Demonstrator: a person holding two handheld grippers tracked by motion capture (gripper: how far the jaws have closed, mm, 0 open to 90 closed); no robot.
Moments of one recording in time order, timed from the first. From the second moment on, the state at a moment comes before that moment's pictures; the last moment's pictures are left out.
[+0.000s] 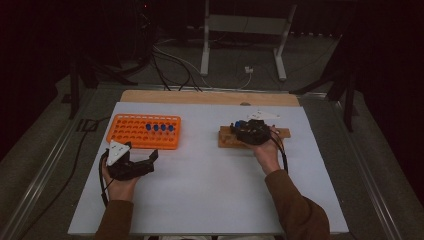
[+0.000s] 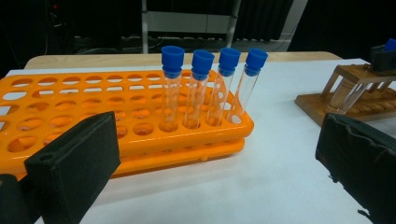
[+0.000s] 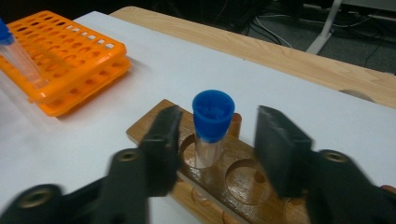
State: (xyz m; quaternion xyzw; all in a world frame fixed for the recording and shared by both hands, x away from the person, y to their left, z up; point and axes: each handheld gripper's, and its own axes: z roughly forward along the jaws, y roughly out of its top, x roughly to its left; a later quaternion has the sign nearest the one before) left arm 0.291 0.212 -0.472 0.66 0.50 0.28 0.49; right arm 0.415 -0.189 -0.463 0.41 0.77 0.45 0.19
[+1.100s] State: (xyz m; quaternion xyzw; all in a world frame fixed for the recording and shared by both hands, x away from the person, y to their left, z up) left arm 0.298 0.173 -0.457 0.68 0.47 0.26 0.50; right arm 0.400 -0.191 -0.424 0.37 0.75 0.49 0.23
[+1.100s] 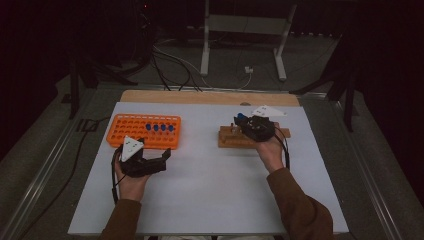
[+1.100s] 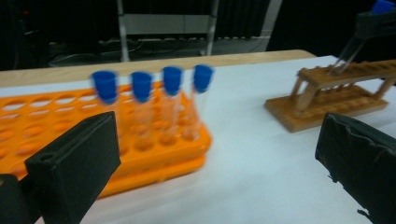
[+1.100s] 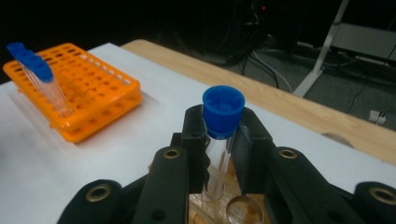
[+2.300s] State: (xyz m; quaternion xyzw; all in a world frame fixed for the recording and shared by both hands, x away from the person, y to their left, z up) left arm 0.329 0.068 -0.463 0.76 0.35 0.22 0.50; right arm 0.359 -0.117 -0.423 0.29 0.79 0.52 0.11
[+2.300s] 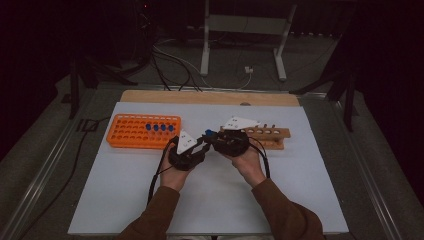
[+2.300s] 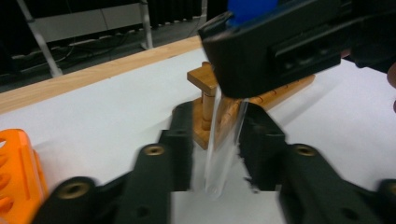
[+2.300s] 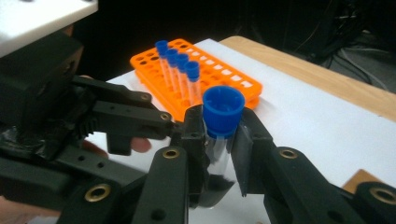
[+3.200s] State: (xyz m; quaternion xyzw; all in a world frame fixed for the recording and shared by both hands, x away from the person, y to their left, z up) left arm 0.330 0.111 -0.470 0.74 0.39 0.22 0.50; right arm 0.366 -0.136 -0.431 0.32 0.79 0.51 0.12
